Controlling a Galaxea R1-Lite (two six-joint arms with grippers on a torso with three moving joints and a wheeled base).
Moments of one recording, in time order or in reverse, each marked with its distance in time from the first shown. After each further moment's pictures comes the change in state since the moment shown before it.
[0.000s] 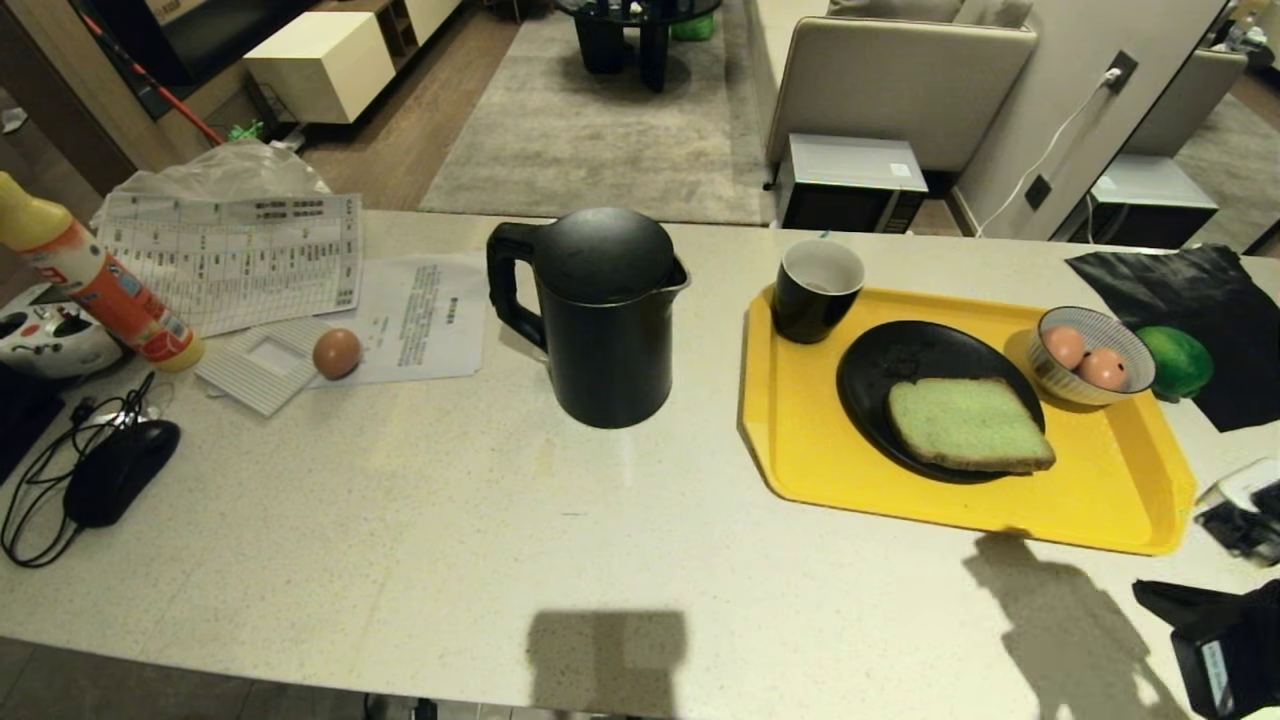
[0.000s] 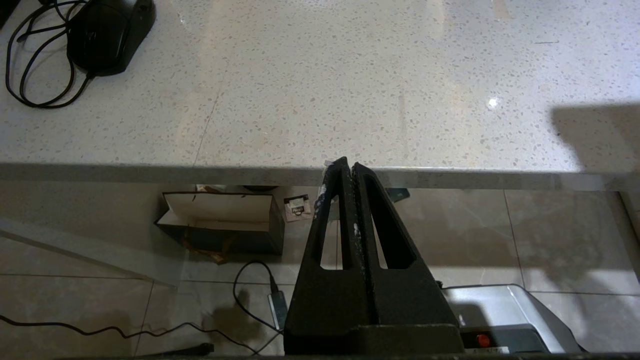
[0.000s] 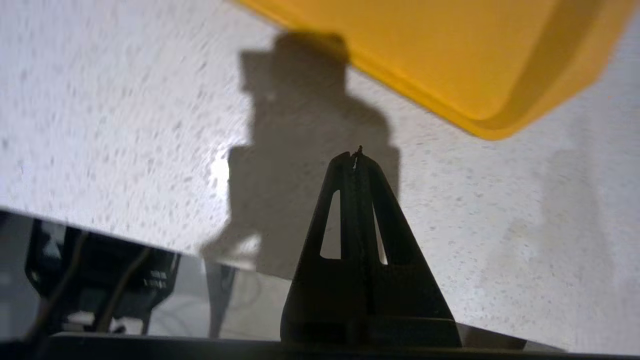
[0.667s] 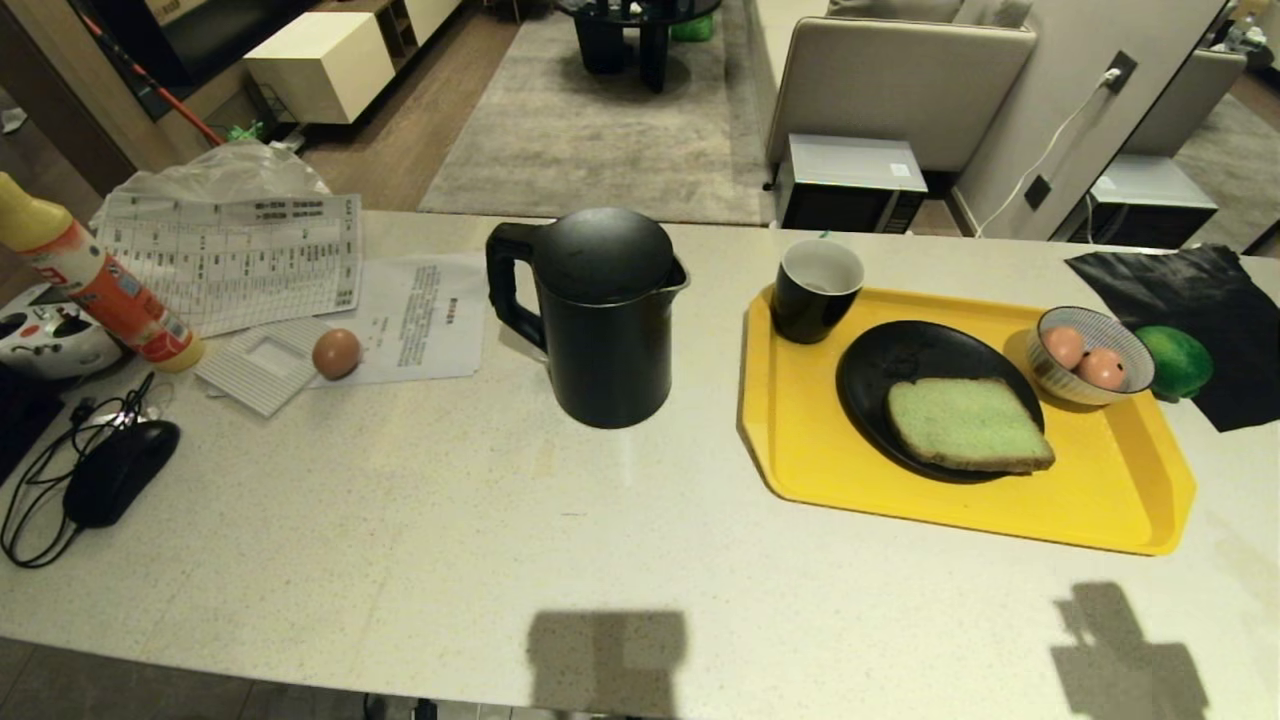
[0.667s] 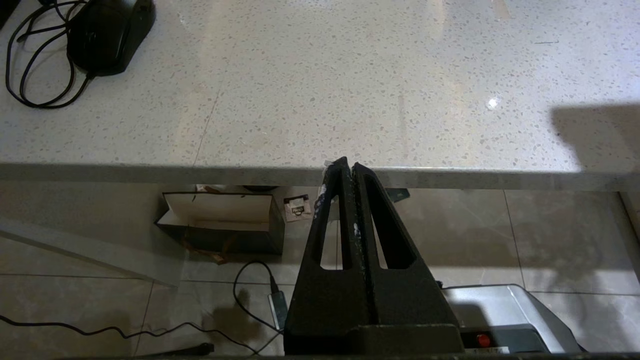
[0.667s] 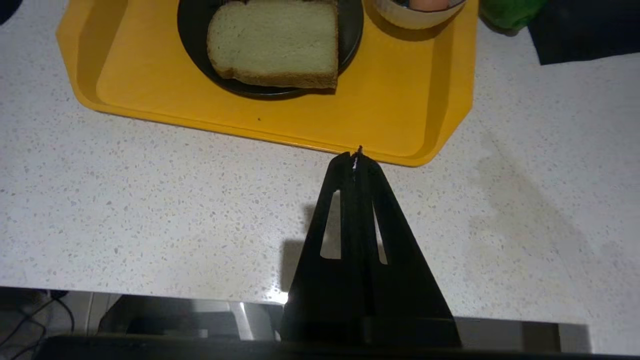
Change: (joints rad) left arm 0.000 0.000 0.000 0.000 0.000 0.000; right arm -0.068 -0.433 0.015 0.015 0.008 0.210
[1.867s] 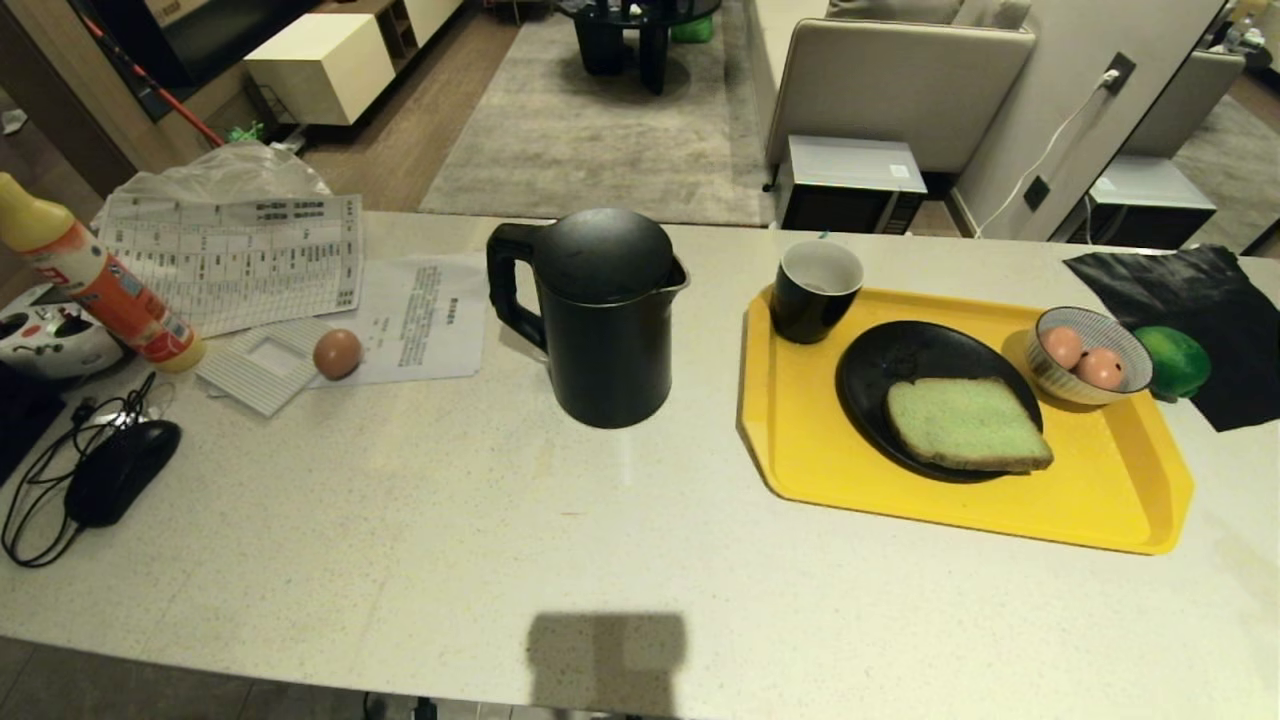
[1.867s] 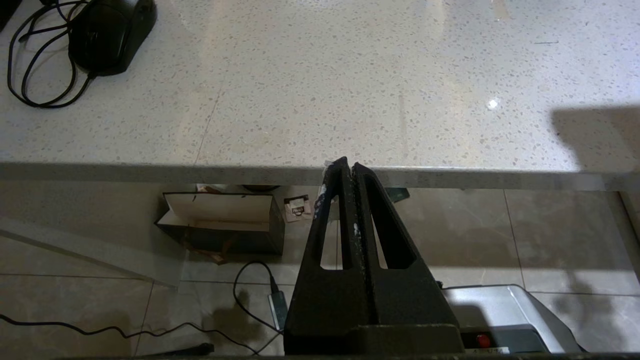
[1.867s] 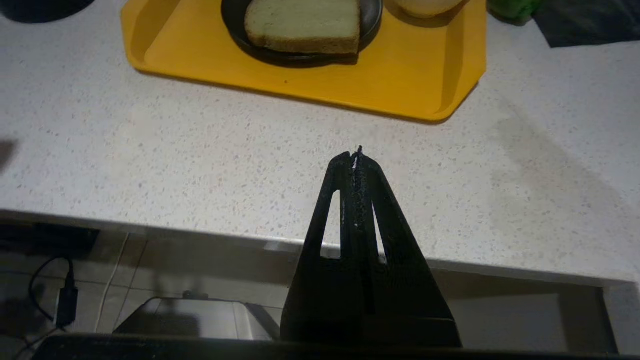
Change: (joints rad) left arm 0.000 0.000 0.000 0.000 0.000 0.000; right arm -0.140 -0.592 0.324 0.049 0.201 -0.017
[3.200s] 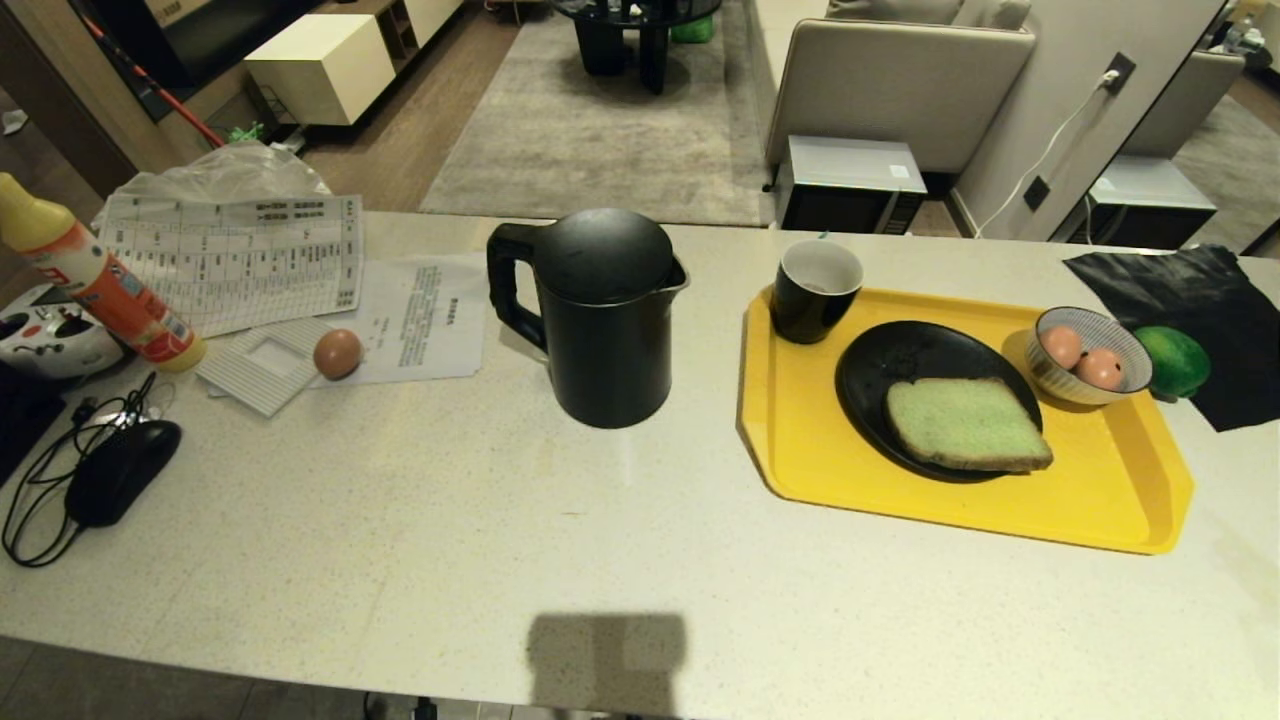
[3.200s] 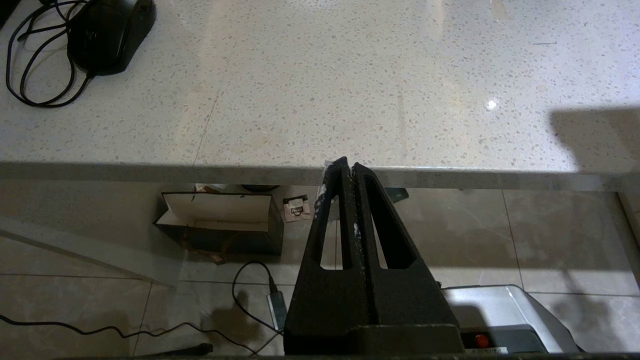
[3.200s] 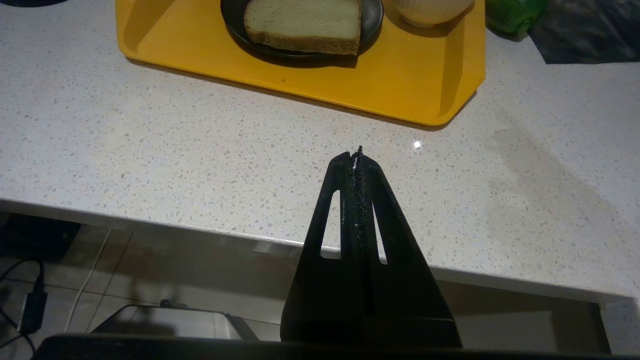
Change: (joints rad) left arm 0.000 0.000 0.000 0.000 0.000 -0.003; right arm -0.001 -0.061 0.125 -0.111 0.011 -0.060
